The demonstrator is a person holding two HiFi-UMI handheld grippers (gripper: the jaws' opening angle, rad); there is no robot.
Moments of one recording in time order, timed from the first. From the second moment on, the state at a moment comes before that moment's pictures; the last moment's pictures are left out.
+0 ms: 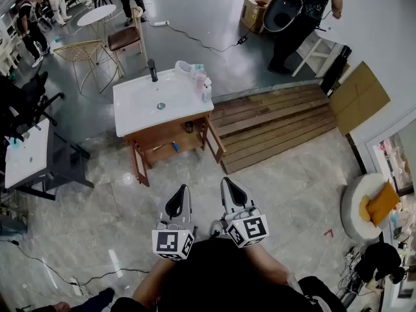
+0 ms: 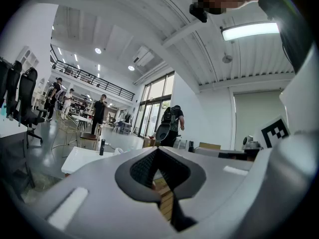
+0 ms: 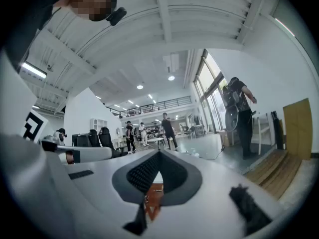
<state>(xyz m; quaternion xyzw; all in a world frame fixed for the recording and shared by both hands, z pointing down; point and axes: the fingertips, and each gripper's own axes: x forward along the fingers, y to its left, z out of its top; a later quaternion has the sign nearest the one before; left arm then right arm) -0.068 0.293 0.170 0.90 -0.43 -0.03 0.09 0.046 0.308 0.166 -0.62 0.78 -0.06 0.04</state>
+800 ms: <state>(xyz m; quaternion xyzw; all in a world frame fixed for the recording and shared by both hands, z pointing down) -0.049 0.287 0.173 0.89 -0.44 -0.03 0.10 0.067 0.307 0.164 -0.60 0.79 -0.06 0.04</state>
